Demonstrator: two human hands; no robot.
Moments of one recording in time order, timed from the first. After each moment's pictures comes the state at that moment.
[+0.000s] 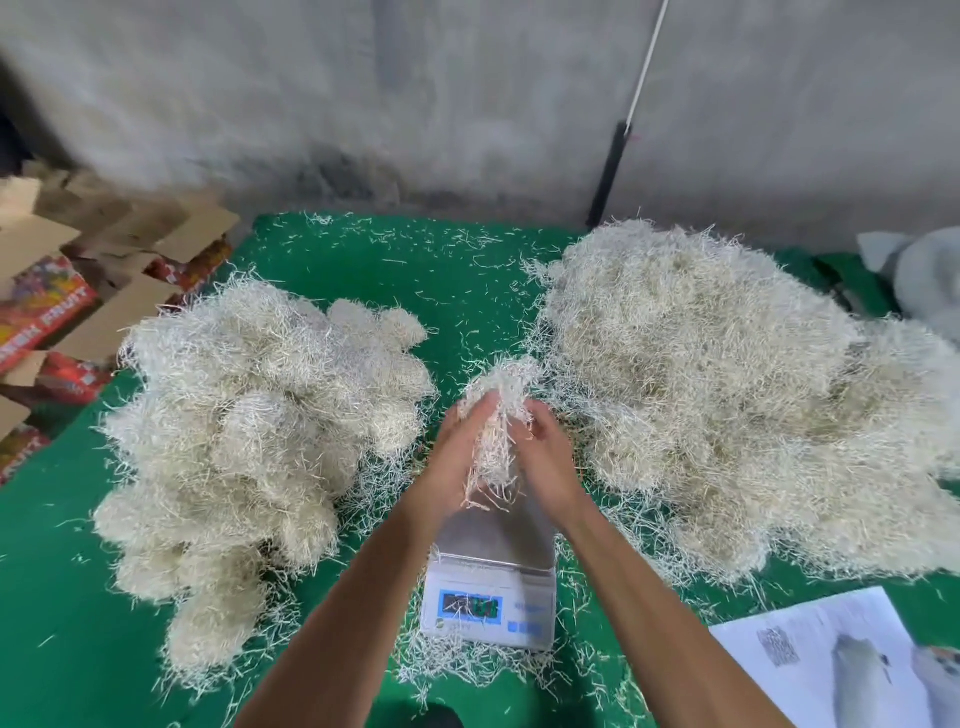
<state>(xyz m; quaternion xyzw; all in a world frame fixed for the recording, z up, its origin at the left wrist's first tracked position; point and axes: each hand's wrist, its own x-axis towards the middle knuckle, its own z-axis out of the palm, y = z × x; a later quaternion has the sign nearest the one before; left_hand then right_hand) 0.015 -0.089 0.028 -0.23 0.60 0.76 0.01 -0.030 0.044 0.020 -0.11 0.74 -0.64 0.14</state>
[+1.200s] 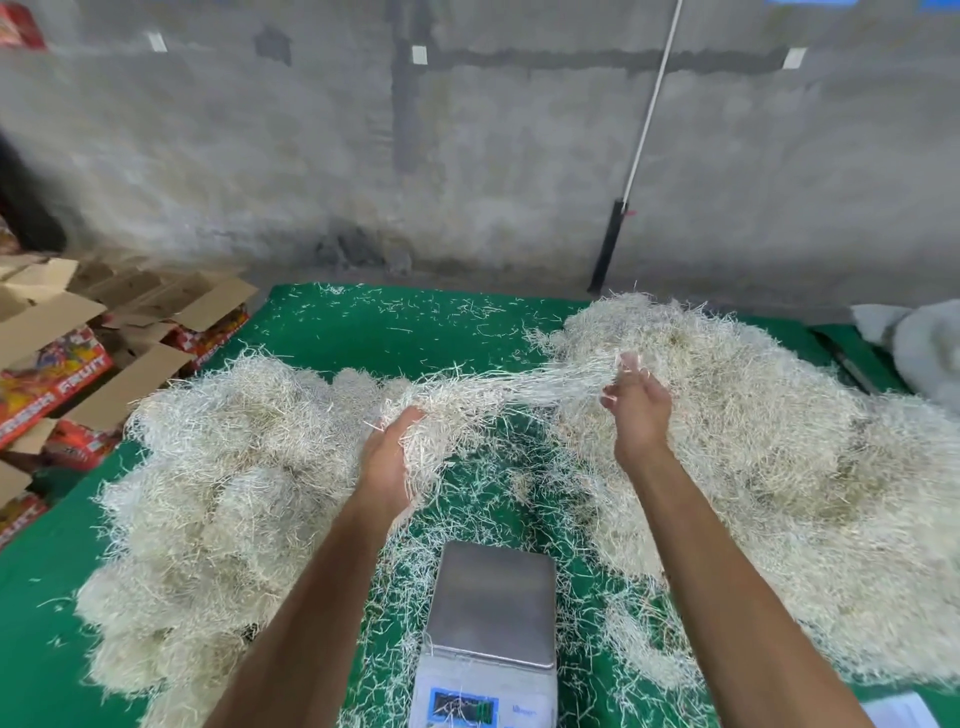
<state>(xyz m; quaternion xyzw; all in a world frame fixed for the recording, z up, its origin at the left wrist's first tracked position) -0.027 -0.165 0.094 -0.40 0.47 0.78 -0.13 -0.172 0.078 0.125 0.06 0.64 -0.77 -0.01</state>
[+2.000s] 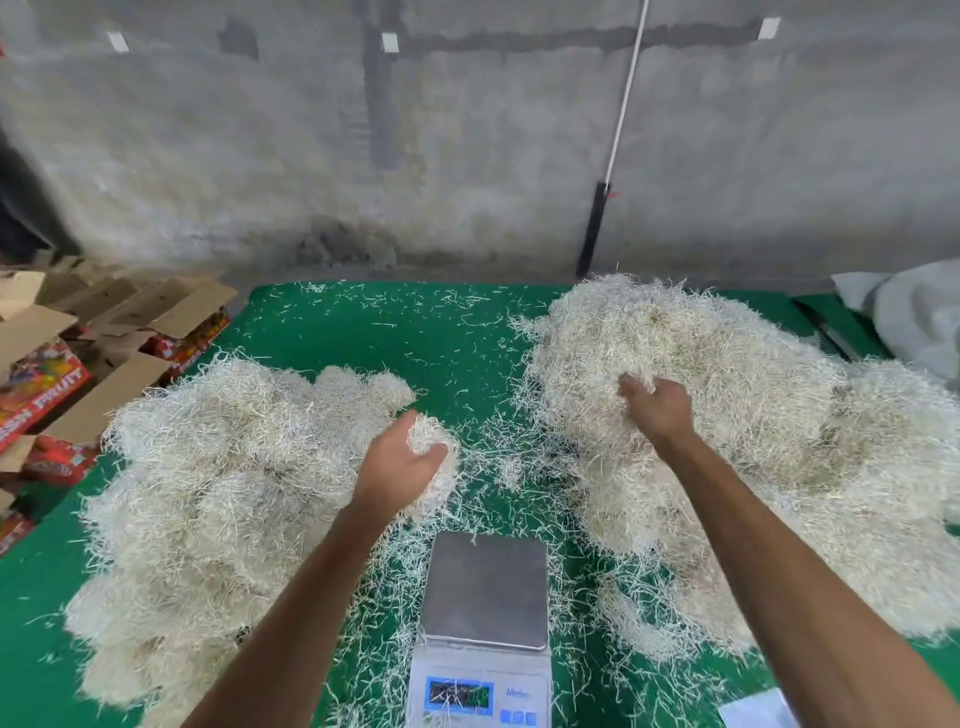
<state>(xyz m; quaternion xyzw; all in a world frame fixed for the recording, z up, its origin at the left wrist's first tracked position) -0.030 -0.155 0.062 -0.24 0.87 0.43 -0.09 -0.207 0.149 0.089 0.04 0.84 -0.55 0.00</state>
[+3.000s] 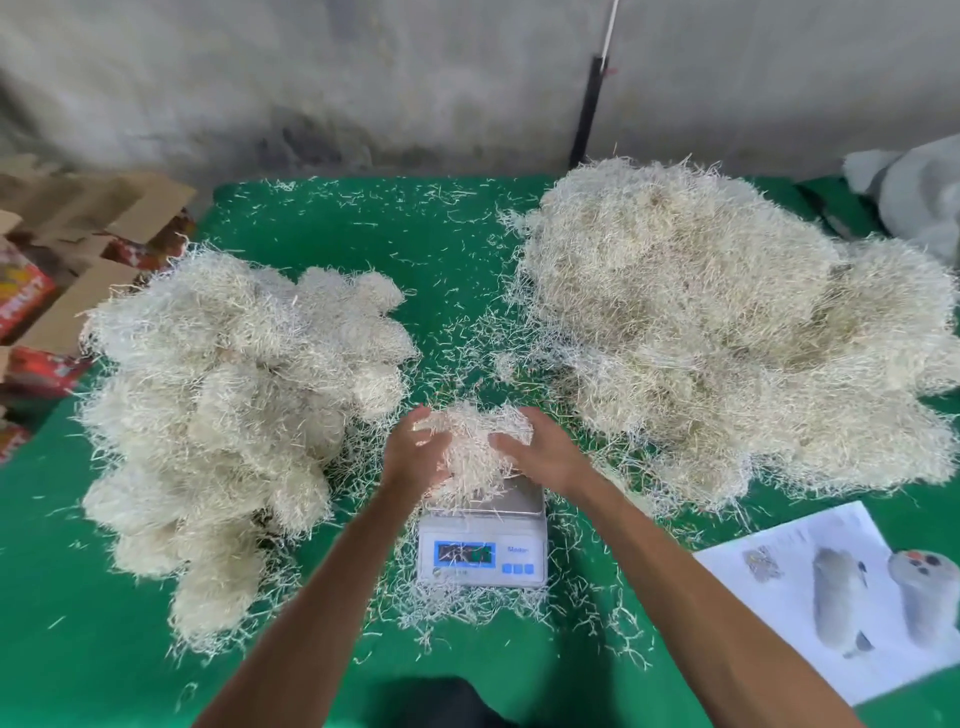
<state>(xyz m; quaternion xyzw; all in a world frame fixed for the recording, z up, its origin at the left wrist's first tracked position) 0.049 -0.104 -0.021 -0.30 0.74 0.60 -0.03 -0.031 0.093 -0.021 -0.14 0.87 -0.40 0.26</state>
